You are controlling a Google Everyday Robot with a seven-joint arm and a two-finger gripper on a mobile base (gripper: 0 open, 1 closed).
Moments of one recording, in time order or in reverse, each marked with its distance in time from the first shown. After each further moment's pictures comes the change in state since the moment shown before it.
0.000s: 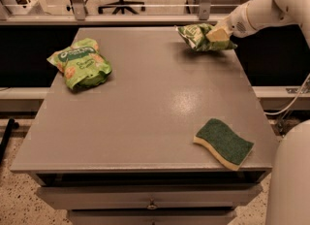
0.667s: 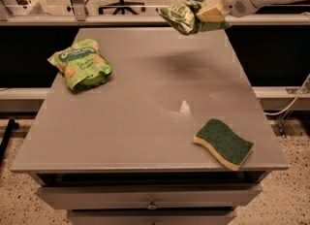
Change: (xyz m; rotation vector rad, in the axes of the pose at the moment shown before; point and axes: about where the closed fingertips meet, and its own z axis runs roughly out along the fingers) arm -0.093 0.058 -0.058 -0.006 -0.113 -0.231
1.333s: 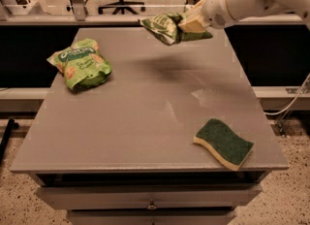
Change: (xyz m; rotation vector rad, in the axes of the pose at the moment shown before) arm -0.017 0.047 0.034 -0.053 -0.032 -0.022
